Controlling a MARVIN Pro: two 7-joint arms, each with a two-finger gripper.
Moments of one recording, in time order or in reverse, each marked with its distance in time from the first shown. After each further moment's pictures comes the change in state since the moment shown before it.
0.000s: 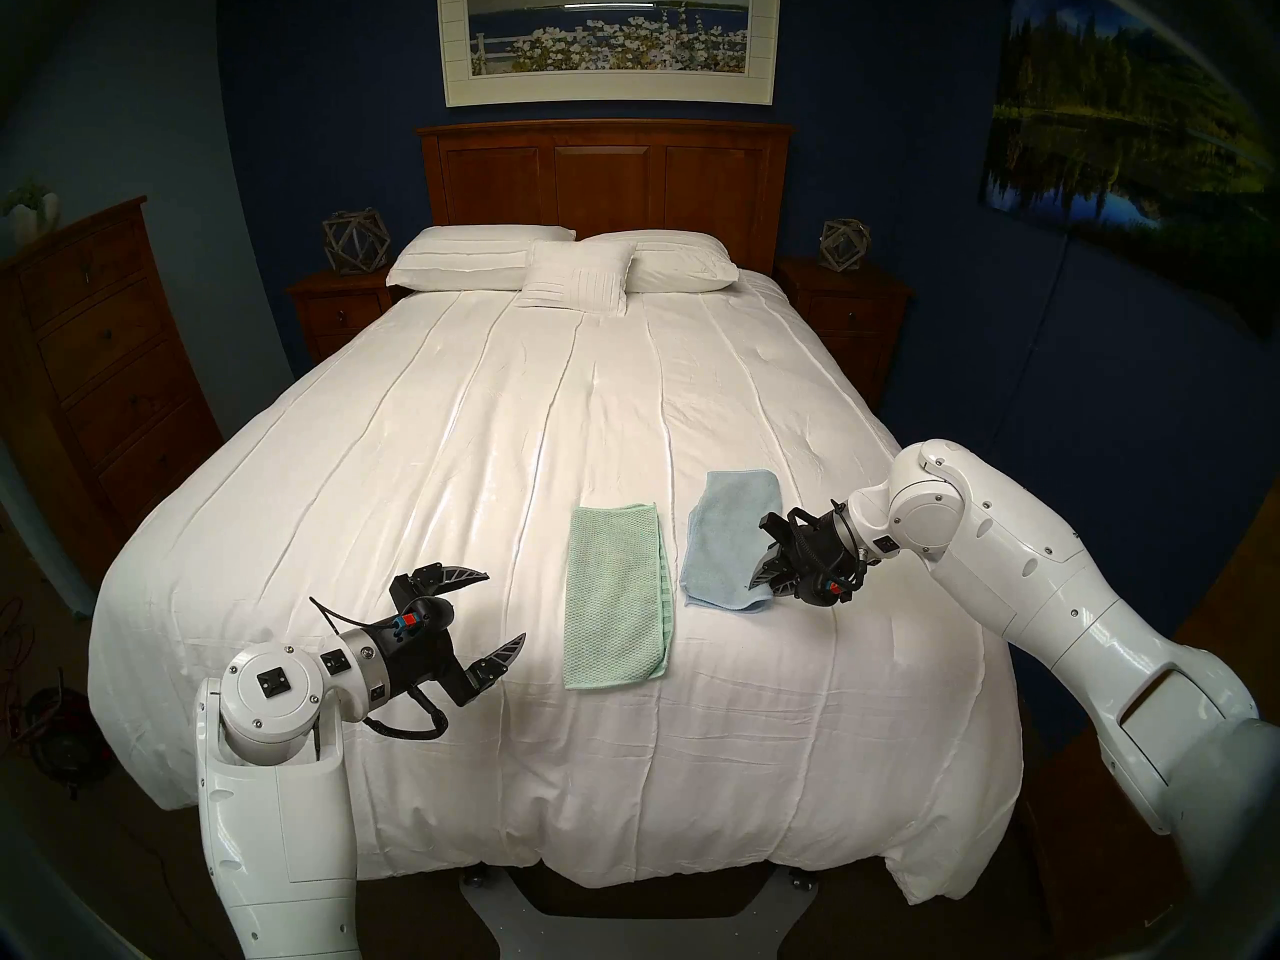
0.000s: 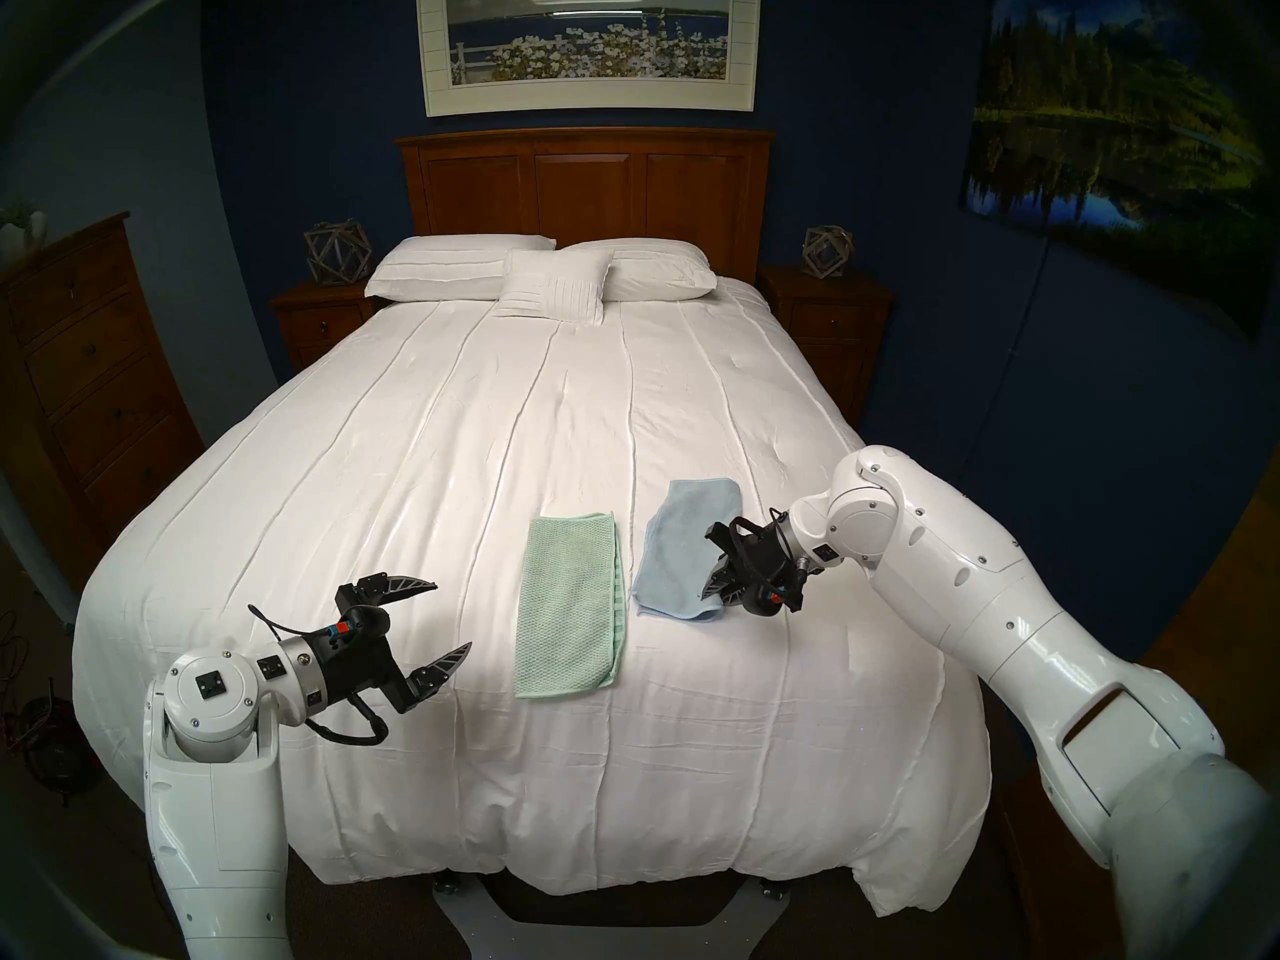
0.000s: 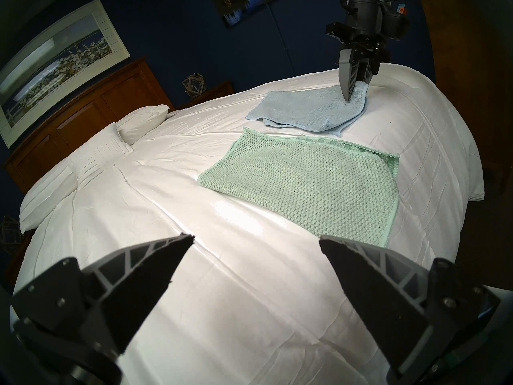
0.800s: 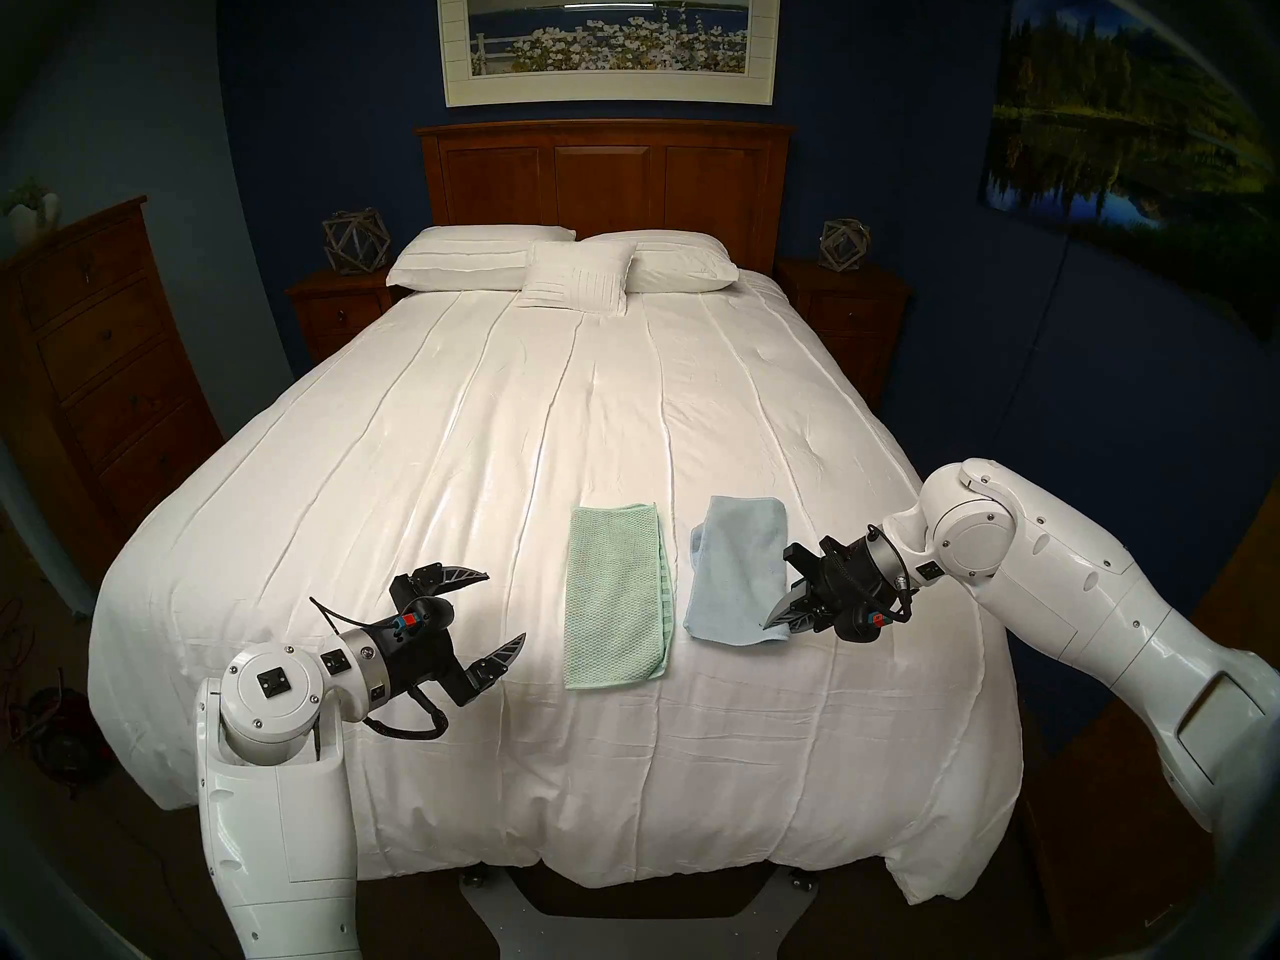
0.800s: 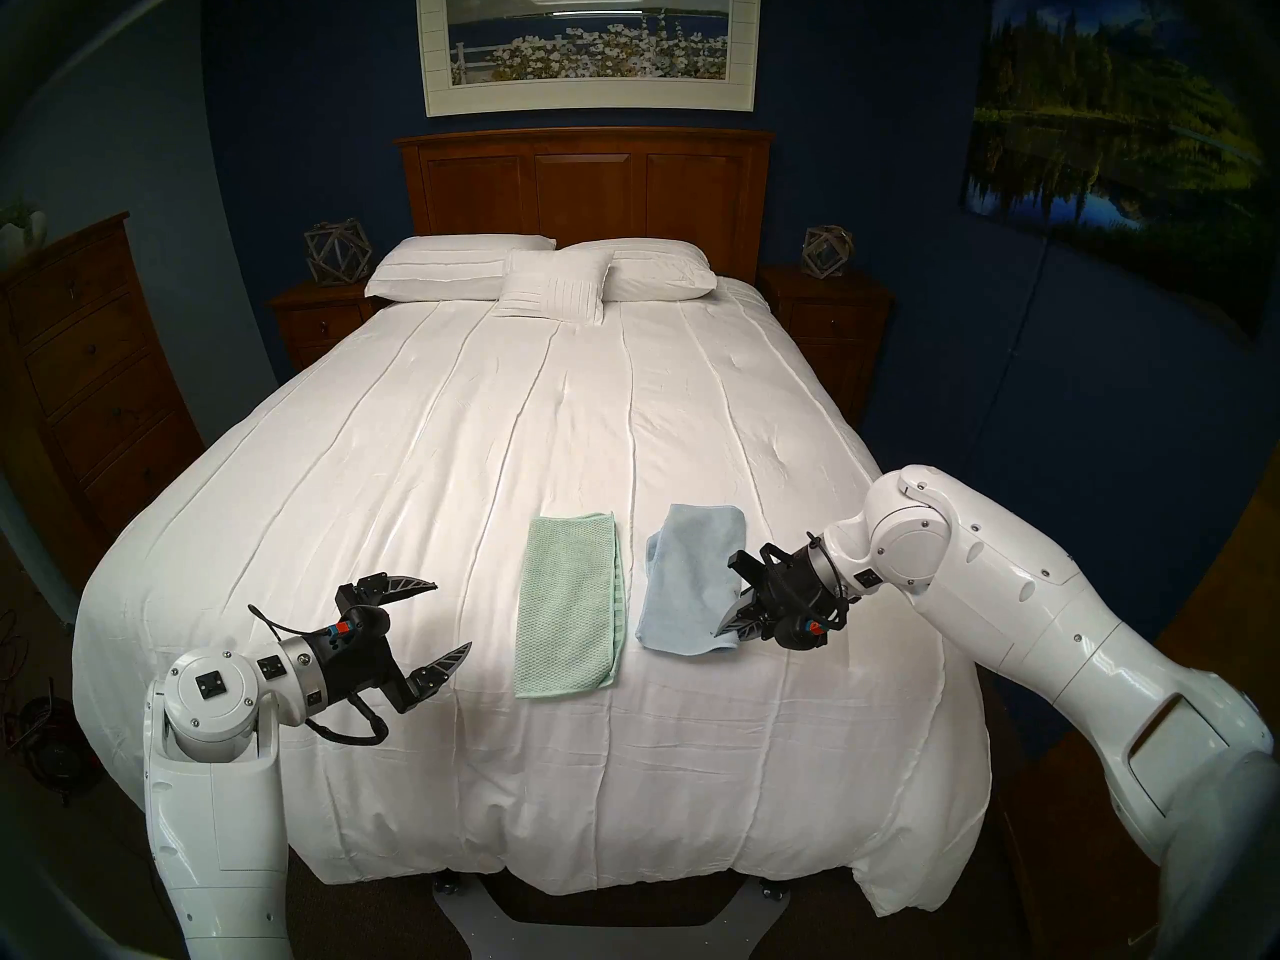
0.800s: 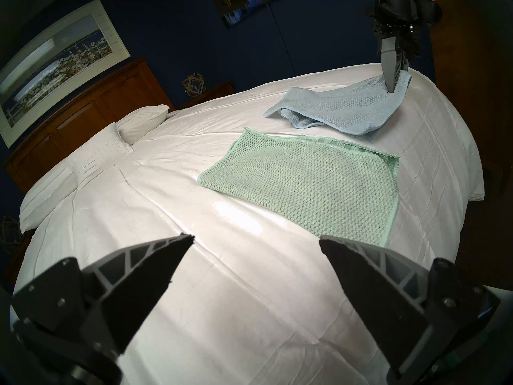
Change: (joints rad) left arm -0.001 -0.001 -0.001 0.001 0.001 -0.001 0.000; right arm -0.029 0.163 -0.070 -0.089 0.198 -0.014 -0.031
